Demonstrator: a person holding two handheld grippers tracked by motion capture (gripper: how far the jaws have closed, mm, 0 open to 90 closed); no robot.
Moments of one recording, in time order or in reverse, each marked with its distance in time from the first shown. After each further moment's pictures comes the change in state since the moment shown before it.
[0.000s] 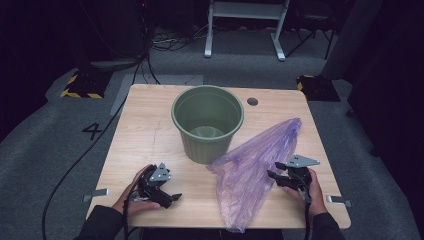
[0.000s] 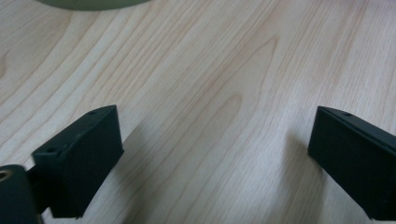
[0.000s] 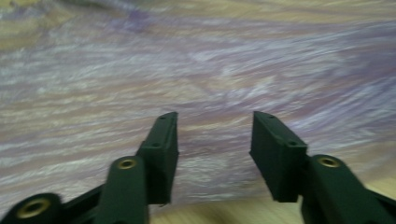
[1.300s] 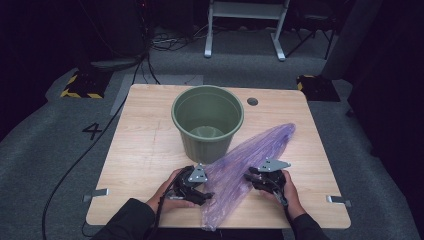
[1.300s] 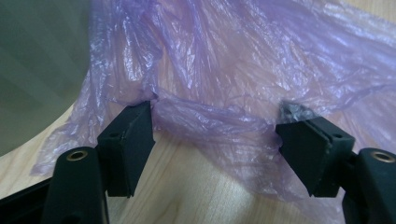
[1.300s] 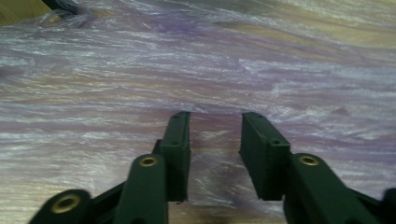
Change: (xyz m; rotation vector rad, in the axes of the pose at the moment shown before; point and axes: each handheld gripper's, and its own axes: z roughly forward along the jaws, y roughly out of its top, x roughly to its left) left arm -0.044 0.064 0.056 -0.018 -0.104 0.112; right arm 0.057 0.023 0.040 -0.005 0.099 -0.104
